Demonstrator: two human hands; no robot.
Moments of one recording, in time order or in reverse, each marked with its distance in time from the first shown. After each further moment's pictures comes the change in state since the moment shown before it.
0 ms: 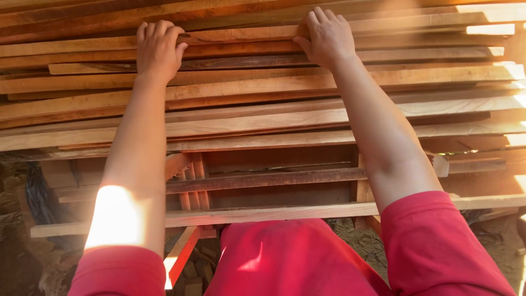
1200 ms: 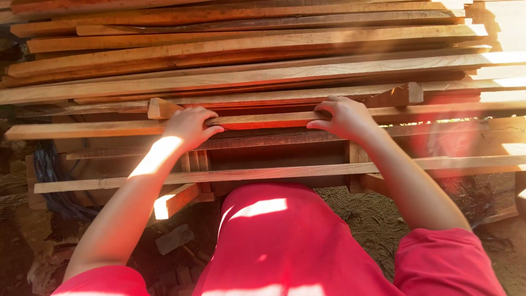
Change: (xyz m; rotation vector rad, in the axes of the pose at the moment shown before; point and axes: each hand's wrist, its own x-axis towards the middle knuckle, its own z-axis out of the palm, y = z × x) left_hand -0.246 0.158 -0.140 -0.220 -0.727 -0.071; right_hand -0.276 -0.095 -0.173 0.410 -0.564 0.183
